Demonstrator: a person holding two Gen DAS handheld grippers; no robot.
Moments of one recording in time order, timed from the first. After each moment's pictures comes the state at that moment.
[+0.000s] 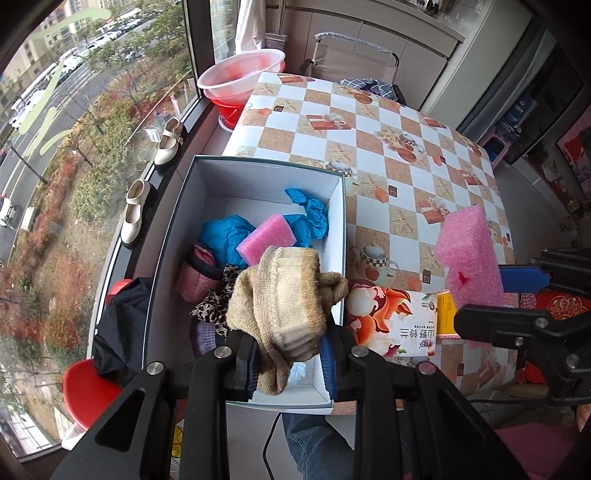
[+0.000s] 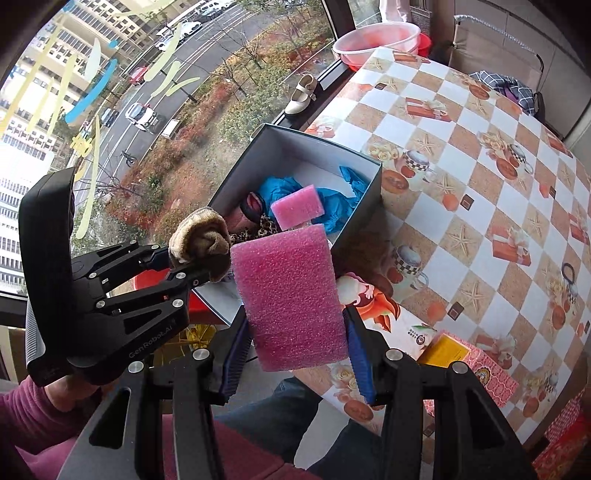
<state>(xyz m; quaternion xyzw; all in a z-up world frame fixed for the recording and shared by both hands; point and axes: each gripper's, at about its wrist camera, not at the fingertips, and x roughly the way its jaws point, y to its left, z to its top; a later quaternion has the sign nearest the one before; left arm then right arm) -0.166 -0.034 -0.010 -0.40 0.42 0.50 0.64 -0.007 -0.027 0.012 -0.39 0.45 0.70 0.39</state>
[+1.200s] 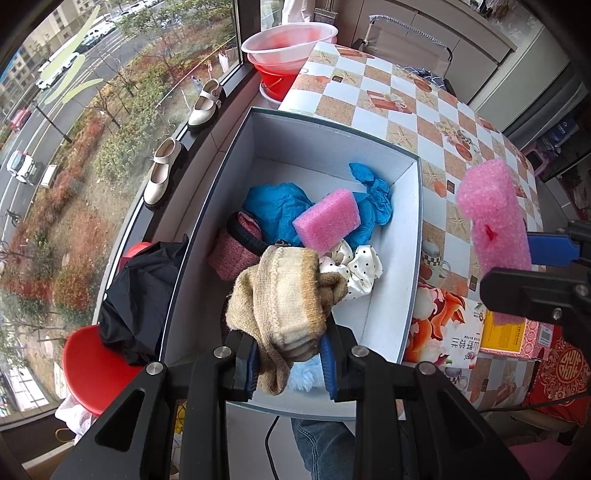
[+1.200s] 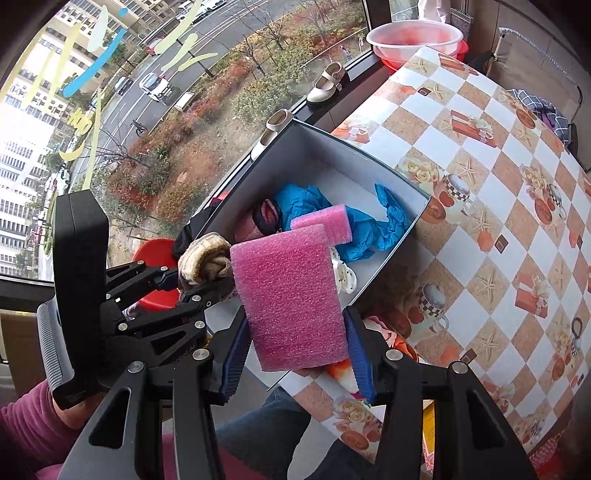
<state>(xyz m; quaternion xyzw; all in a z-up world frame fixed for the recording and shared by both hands) -0.203 -0.013 -0.060 -0.45 0.43 0.53 0.58 -0.058 0.025 -0.008 -0.44 0.43 0.71 0.35</state>
